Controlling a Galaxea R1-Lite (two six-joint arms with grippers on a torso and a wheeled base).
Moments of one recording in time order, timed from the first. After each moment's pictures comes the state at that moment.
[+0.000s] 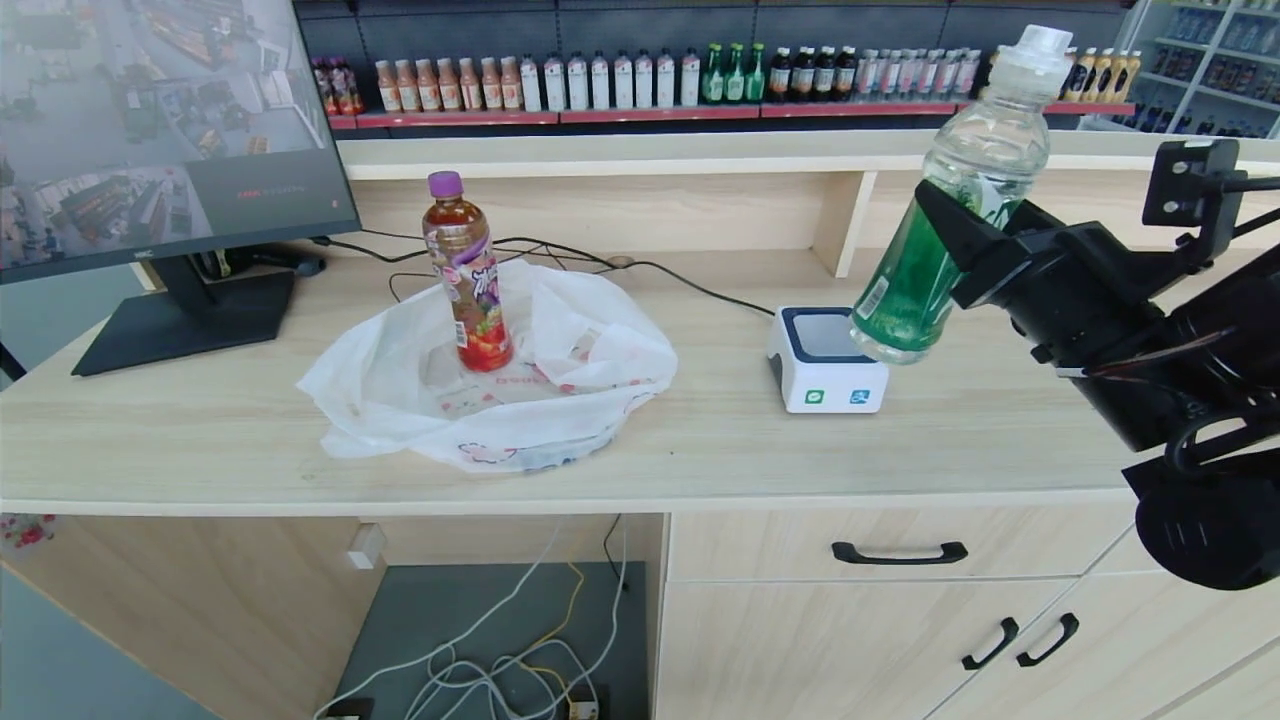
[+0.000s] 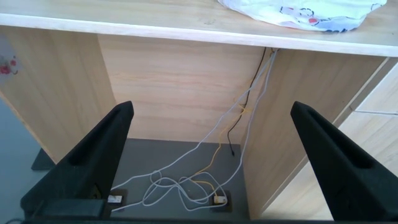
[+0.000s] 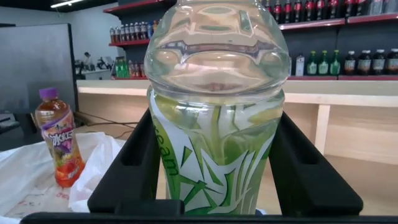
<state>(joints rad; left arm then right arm) 0.00 0.00 0.00 0.00 0.00 0.00 0.24 1.79 -0.78 -1.57 0.19 0.10</state>
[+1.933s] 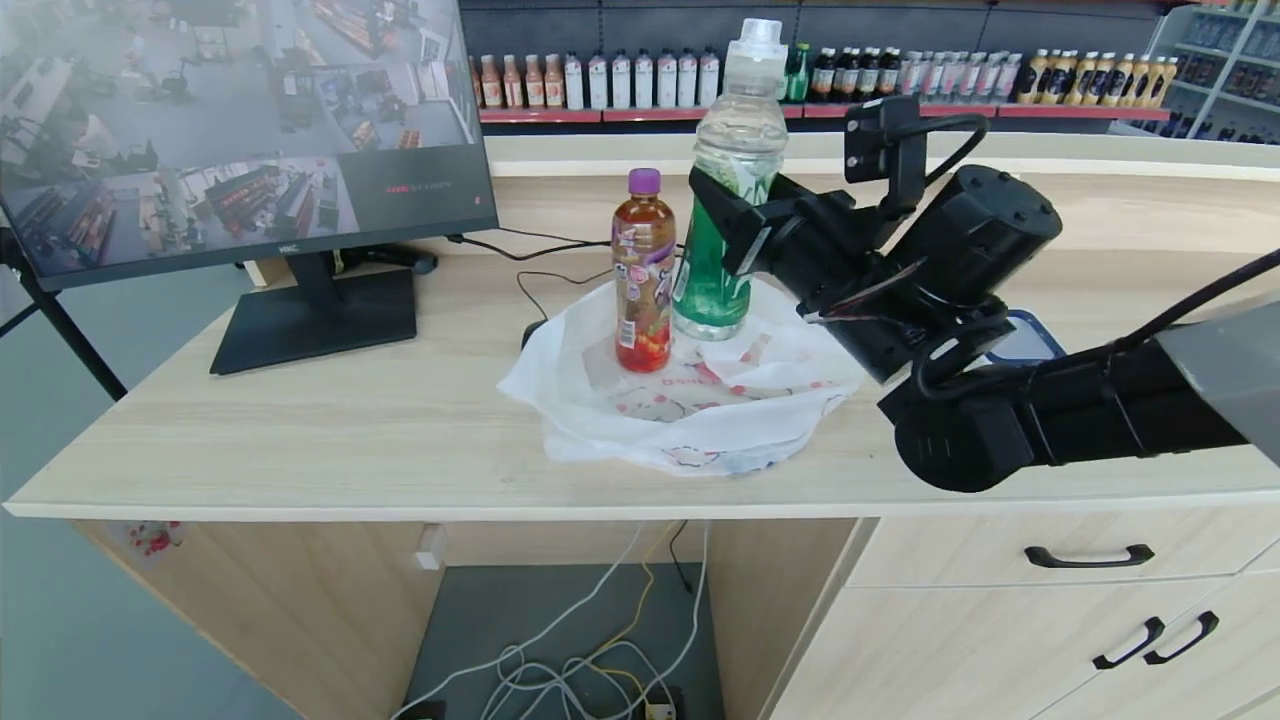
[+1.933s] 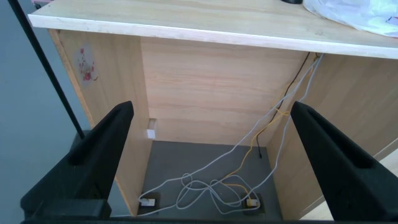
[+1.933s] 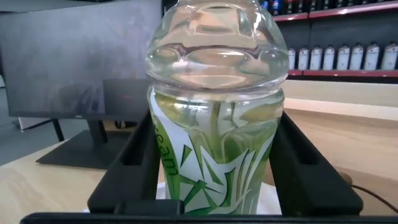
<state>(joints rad) 0.00 0.00 0.00 0.00 0.00 0.00 0.53 2.06 -1.33 -1.24 0.07 0.02</state>
